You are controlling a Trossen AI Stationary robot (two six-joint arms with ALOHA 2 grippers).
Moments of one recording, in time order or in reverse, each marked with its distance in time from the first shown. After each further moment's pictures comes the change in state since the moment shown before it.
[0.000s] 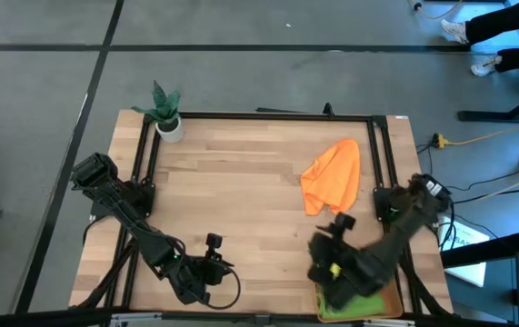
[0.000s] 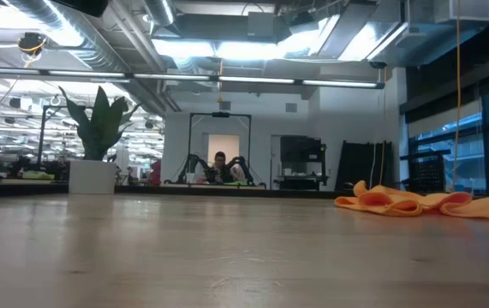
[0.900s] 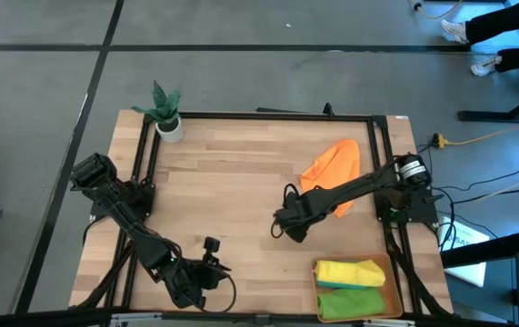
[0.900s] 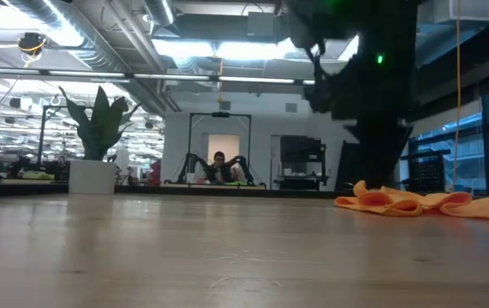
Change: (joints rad) left arm -0.033 0.000 0.000 0.000 0.004 -0.003; right arm -0.508 -0.001 -0.537 0.557 -0.521 -0.304
